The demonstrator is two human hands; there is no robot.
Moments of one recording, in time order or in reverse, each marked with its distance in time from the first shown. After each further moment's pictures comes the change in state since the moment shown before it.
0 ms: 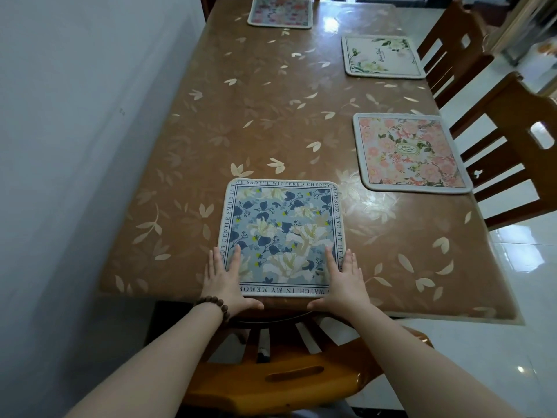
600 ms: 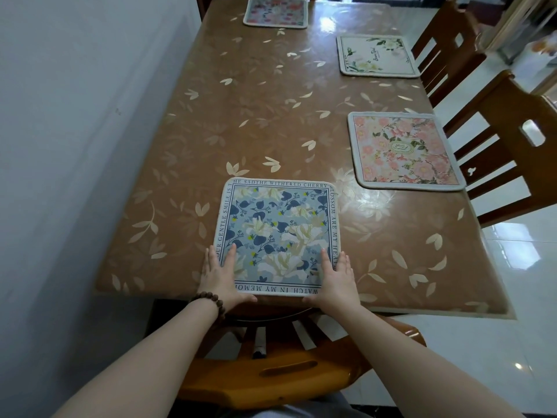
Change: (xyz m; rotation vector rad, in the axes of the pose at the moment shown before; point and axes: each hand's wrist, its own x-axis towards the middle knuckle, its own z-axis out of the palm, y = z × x) left_hand 0.000 0.003 -0.002 -0.072 0.026 -0.012; right_hand -0.008 -0.008 0.004 0.071 0.046 0.035
